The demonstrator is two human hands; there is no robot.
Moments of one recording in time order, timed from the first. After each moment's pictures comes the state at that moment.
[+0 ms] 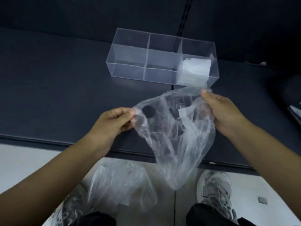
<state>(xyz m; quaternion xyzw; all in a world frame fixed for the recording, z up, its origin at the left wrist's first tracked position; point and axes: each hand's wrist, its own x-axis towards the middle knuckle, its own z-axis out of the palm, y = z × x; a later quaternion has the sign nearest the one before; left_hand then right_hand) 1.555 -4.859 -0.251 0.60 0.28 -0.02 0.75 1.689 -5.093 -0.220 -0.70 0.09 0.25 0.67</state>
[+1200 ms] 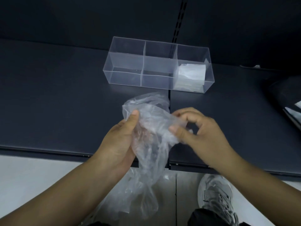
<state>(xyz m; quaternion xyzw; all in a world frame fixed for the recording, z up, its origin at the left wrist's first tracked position) 1.549 -4.903 -0.197 0.45 0.33 -0.06 0.83 1.618 -5.075 -0.196 -0.79 -0.21 0.19 0.54</state>
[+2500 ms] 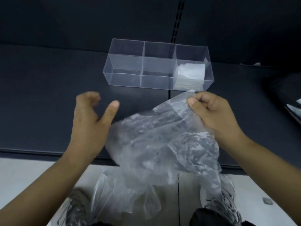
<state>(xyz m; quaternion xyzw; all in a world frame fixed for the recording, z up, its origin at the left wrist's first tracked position) 1.551 -4.837 -0.222 0.84 0.23 0.20 0.45 1.657 -5.080 -0.197 -0.79 -0.12 0.13 0.59</state>
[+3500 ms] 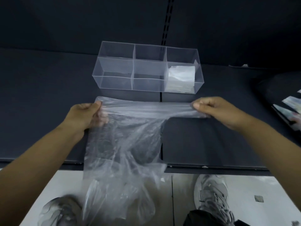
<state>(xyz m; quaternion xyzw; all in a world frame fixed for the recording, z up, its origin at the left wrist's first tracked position) 1.603 -4.789 -0.267 0.65 0.40 0.01 0.64 1.726 -5.140 -0.224 -0.82 -0.16 0.30 0.47</state>
